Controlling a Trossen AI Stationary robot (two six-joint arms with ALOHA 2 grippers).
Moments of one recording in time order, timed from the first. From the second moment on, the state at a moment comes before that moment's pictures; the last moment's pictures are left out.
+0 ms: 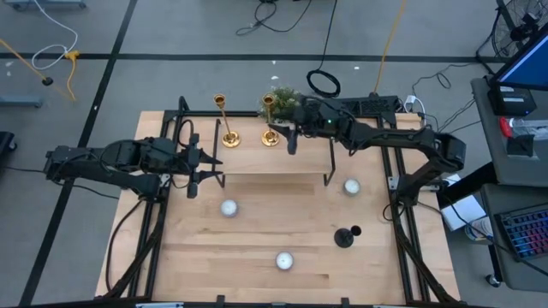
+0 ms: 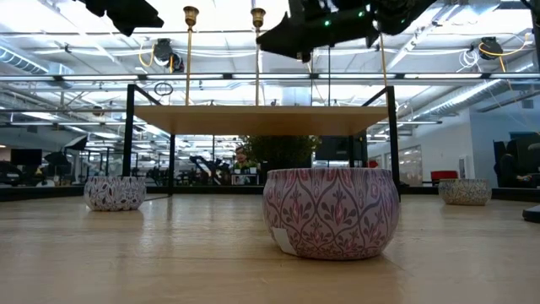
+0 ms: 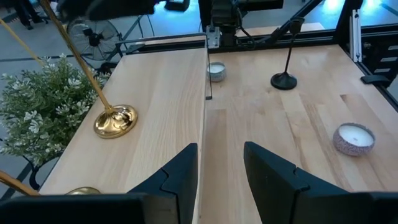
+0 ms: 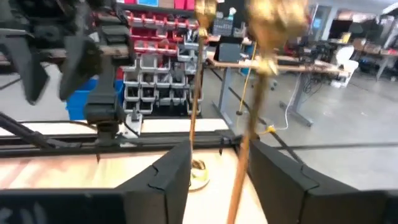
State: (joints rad) left arm -0.02 0.73 0.80 -0.47 -0.10 0.07; right arm -0.35 1.54 1.10 0.40 -0.16 -0.11
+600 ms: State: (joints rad) left arm -0.02 0.73 0.80 -0.47 -0.10 0.07; right arm -0.15 1.17 1.10 -0.50 -0.16 -0.28
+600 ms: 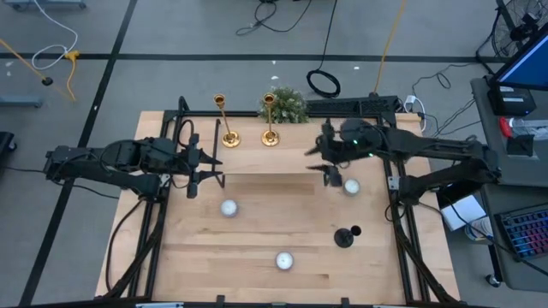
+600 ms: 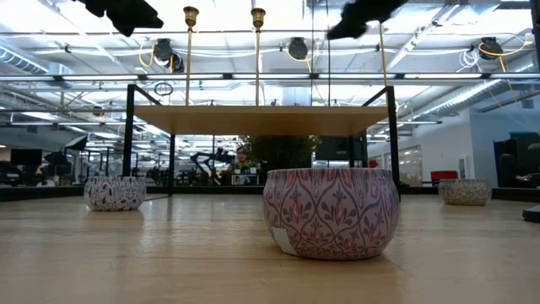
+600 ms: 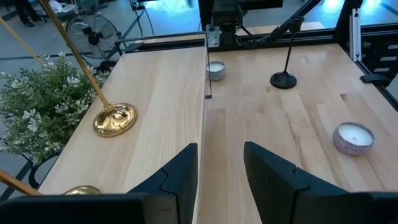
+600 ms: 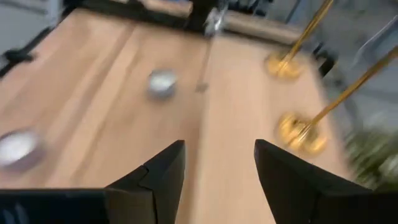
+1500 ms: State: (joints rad) left arm -0.02 0.73 0.80 -0.43 -0.11 0.07; right arm 0.31 1.03 0.63 -0.84 -0.32 0.55
